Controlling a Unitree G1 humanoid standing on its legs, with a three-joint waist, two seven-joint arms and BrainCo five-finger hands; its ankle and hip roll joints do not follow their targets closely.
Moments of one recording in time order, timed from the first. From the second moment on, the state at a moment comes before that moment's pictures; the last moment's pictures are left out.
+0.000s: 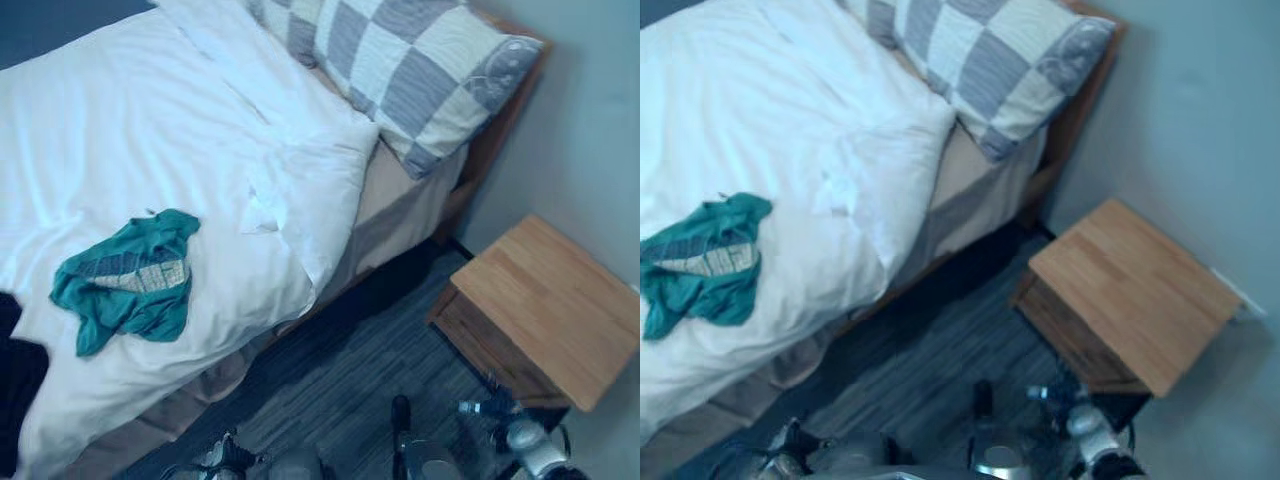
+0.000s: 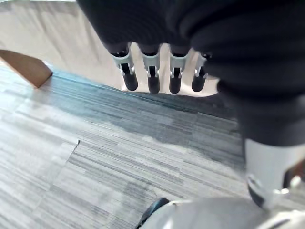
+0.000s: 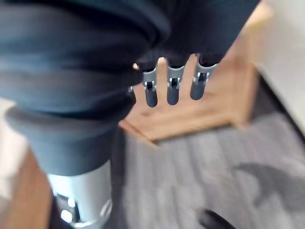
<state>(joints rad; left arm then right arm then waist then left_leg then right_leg) -0.03 0.26 -0.19 1.23 0.31 0.01 0.25 -0.03 -0.41 0.24 0.67 -0.12 0.00 -0.17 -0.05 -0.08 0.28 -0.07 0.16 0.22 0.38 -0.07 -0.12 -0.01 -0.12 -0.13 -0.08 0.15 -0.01</state>
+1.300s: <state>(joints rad) -0.06 0.23 -0.42 1.18 0.29 -0.04 0.20 -0.95 -0.71 0.37 1.09 -0.17 0.03 -0.24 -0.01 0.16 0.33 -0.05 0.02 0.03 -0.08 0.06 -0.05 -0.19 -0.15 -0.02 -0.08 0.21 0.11</state>
